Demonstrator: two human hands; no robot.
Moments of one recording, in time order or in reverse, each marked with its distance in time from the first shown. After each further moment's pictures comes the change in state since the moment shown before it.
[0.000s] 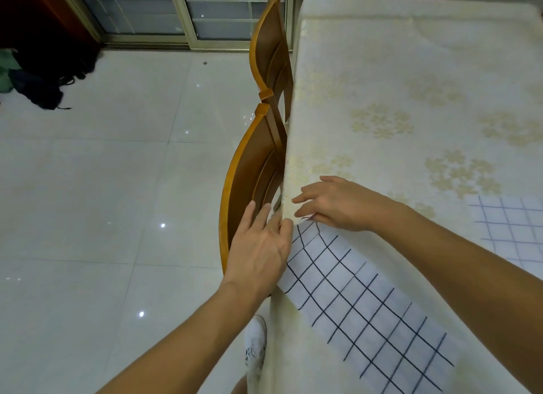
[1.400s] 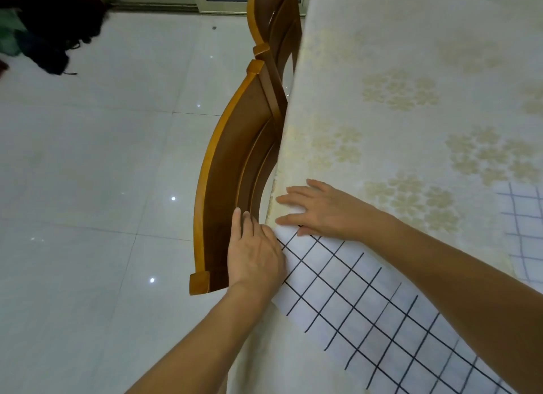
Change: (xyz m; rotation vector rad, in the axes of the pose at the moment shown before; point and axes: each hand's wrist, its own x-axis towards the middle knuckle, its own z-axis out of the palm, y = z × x) left_hand 0.003 0.050 0.061 0.235 -0.464 -0.212; right_hand 0.012 0.011 0.107 -0.135 0.209 -0.223
